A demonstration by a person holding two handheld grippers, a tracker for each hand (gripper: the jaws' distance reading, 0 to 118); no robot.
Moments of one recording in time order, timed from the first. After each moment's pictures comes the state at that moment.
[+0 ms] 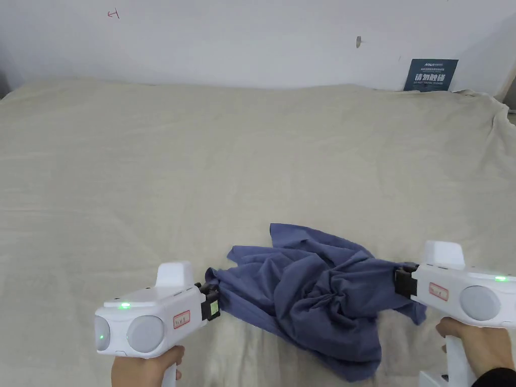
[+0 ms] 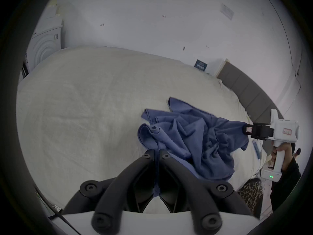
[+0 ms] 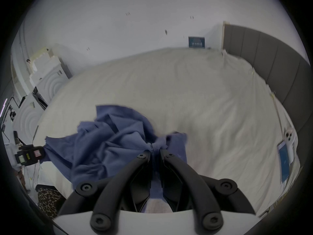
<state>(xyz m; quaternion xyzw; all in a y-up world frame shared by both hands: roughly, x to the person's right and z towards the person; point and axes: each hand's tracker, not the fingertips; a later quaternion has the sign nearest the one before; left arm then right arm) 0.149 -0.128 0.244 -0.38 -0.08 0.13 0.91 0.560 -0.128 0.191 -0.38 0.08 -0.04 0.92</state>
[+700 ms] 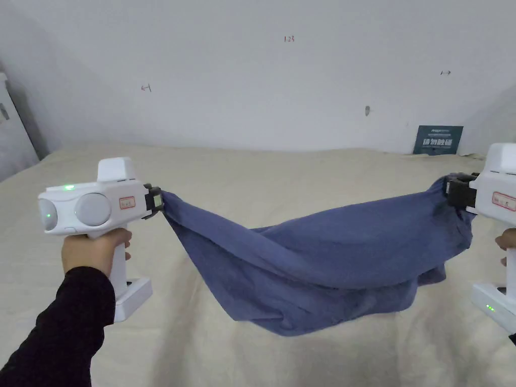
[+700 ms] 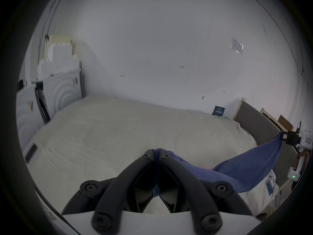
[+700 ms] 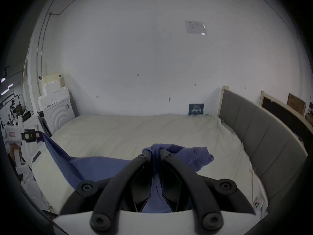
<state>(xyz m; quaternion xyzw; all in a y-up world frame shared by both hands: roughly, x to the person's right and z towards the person) 0.047 0.070 0.129 -0.22 0.02 0.07 0.97 0.583 0.076 0.110 -0.19 0.07 -0.01 0.98</state>
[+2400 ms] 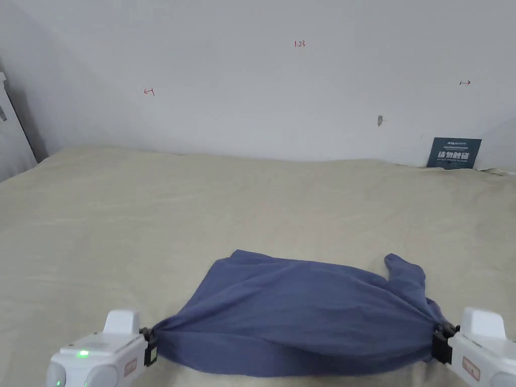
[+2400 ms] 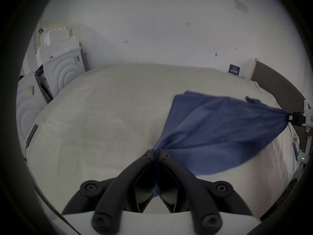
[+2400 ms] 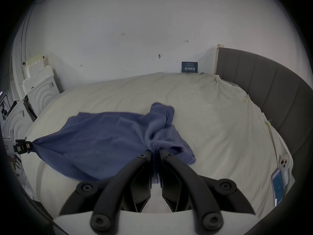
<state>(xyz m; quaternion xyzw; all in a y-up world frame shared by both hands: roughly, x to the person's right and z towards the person) 0.036 -0.161 0.173 -0.36 0.04 0.02 0.93 0.565 -0.148 0.133 -0.32 0.03 -0.02 0.95</state>
